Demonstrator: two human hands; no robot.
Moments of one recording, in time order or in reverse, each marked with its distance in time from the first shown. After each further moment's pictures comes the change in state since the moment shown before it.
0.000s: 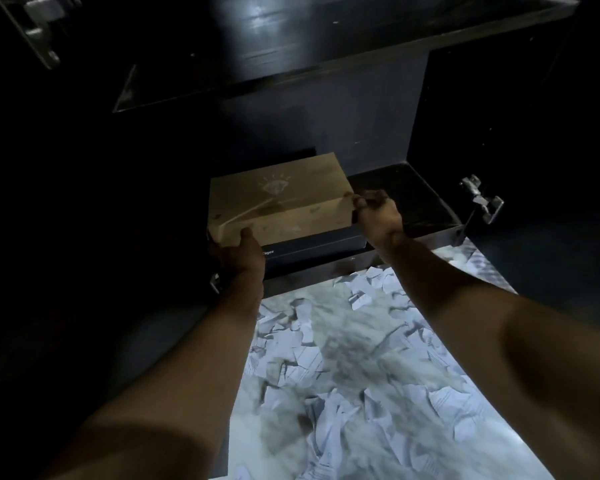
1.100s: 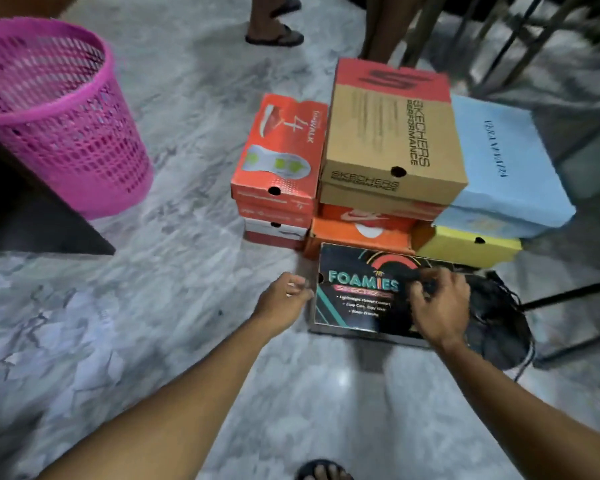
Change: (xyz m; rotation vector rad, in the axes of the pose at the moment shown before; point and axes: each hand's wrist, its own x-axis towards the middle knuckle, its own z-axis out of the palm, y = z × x) left_hand -0.589 -0.245 -0.028 1.010 -2.087 0.484; right_hand -0.642 0.347 -0.353 -0.383 1.255 1.008
